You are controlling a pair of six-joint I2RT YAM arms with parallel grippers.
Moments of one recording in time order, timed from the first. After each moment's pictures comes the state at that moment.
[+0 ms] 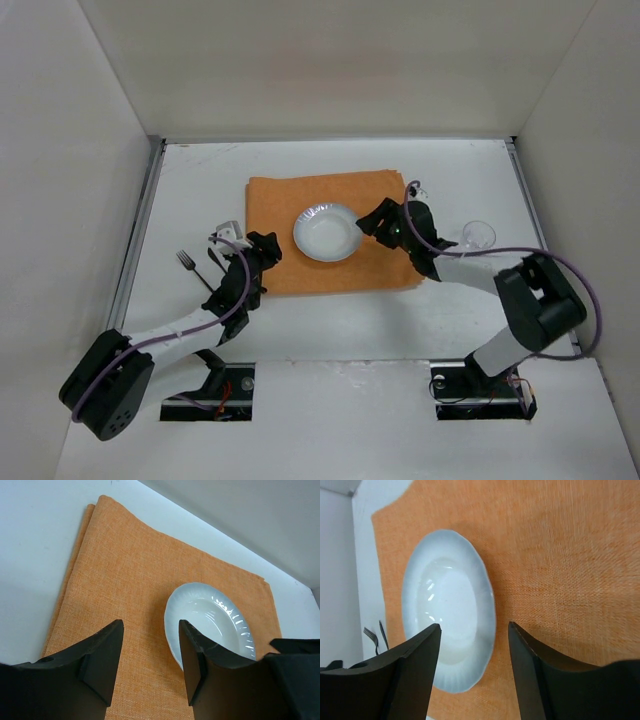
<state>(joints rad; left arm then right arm) -0.64 1.05 0.24 0.68 -0.64 -0.62 0.50 1.63 0.74 0.43 0.01 0.94</state>
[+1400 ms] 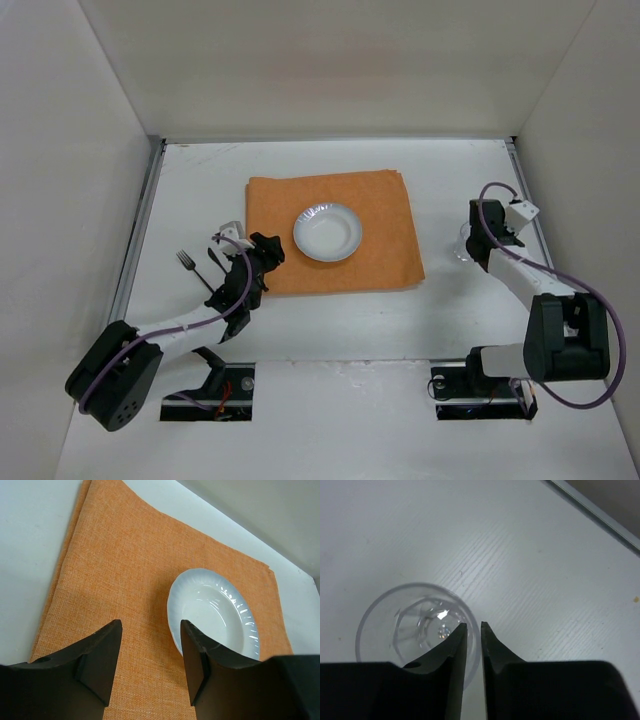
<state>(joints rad) -0.62 1.11 0.24 0.67 -0.58 -0.68 0.03 1.33 0.72 -0.22 0.67 0.65</state>
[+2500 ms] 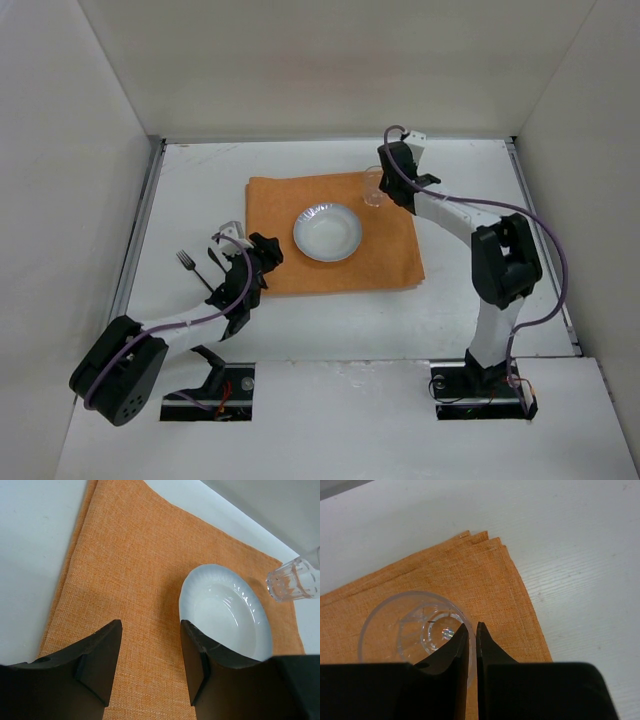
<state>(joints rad) -0.59 1.15 0.24 0.66 -0.56 -0.69 0.44 1.89 1.44 -0.20 0.52 0.51</state>
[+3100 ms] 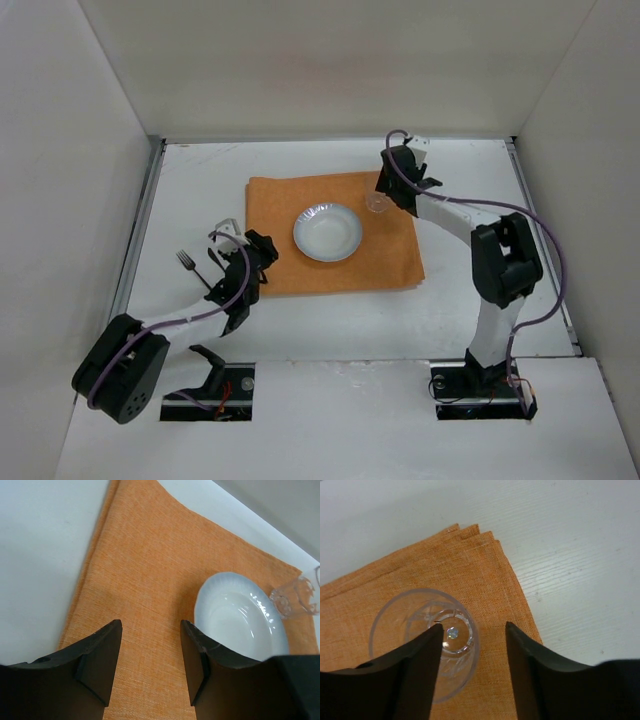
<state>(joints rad) -0.57 1.16 0.26 0.61 -0.59 -0.69 0.42 1.93 1.43 -0.17 0.52 0.52</state>
